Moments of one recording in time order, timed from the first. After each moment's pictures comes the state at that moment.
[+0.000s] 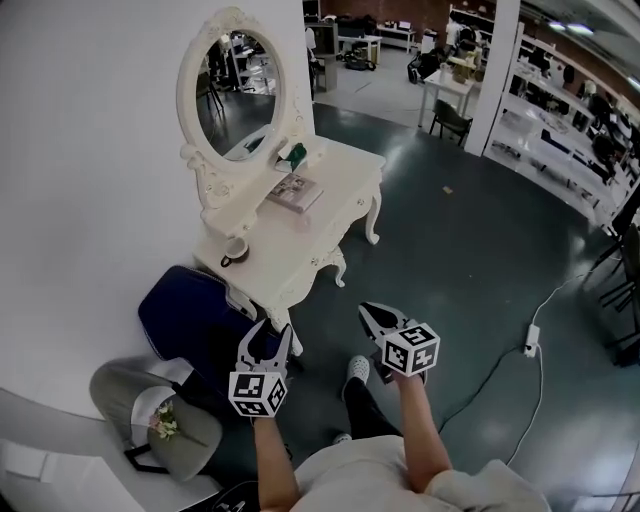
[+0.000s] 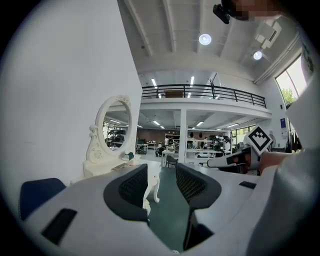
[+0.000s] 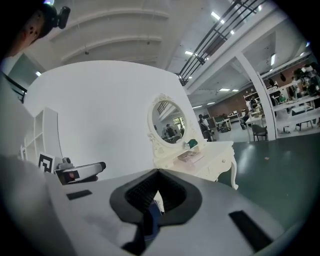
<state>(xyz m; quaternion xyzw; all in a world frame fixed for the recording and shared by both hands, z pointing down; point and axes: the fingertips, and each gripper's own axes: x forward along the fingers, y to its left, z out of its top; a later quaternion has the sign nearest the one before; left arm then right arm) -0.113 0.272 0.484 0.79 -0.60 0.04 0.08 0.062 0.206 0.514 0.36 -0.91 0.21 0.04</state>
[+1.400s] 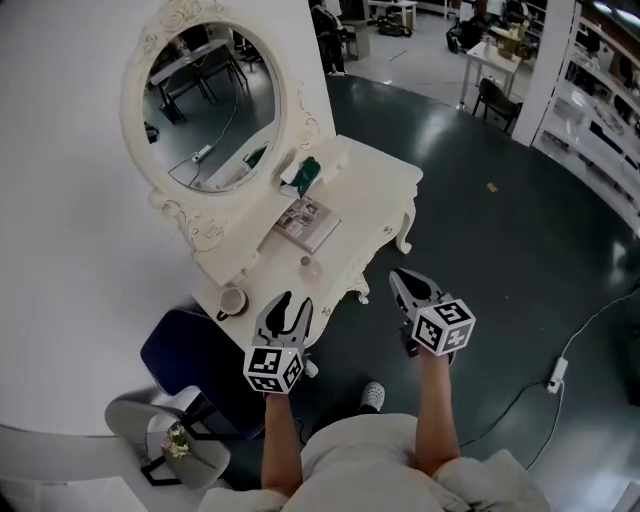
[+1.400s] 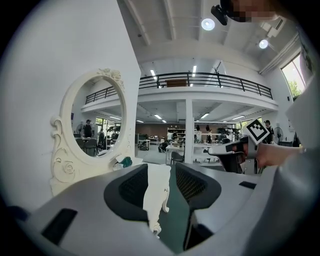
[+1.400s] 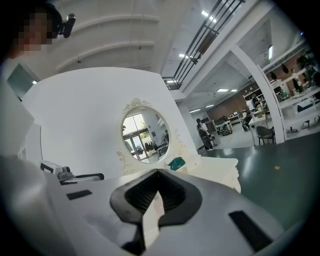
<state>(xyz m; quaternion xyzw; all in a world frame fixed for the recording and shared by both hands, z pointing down) -0.098 -0.065 0.492 0.78 -0.61 0.07 0.08 0.090 -0.148 0.501 0.36 -0.91 0.21 0.00</state>
